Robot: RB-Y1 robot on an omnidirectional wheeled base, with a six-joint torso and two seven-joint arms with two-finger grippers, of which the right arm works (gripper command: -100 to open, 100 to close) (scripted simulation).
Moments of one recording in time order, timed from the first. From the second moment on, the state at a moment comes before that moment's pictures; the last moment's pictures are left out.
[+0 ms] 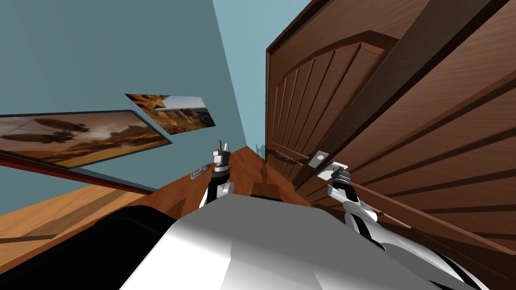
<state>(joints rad) -0.24 -0.50 -0.44 -0.55 -0.26 -0.55 -0.11</state>
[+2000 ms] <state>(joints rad) -0.26 -0.49 -0.38 -0.56 -0.24 -0.55 -0.14</state>
